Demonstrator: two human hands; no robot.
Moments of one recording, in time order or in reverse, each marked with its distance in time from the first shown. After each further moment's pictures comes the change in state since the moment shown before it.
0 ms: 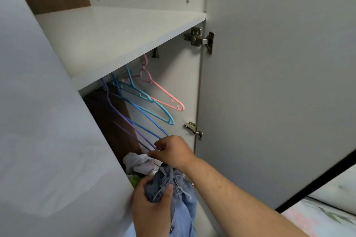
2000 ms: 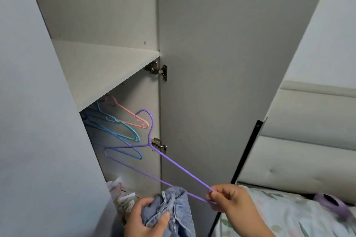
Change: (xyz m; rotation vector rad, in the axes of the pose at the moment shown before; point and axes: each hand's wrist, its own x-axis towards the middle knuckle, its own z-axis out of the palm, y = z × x) left_hand -0.041 0.004 -0.053 0.233 -0.554 0.252; right_hand -0.264 0.010 -0.102 0.412 0.439 0.444
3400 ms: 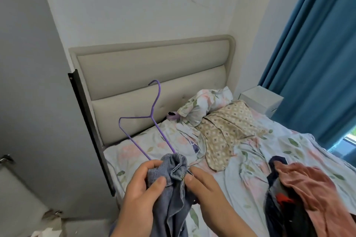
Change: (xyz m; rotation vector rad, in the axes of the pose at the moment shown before) left_hand -0.228 0.090 0.096 -0.543 -1.139 -0.119; right_hand -0.342 0.024 -0.048 0.284 0.658 0.026
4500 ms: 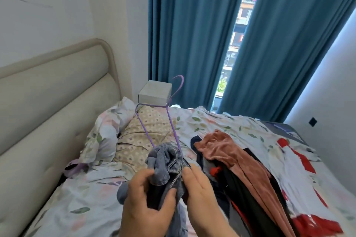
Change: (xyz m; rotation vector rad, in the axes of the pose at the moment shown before) left_hand 0.195 -0.028 0.125 0.310 -0.537 0.505; right_hand 0.114 -0.028 -0.075 0.128 0.982 0.019
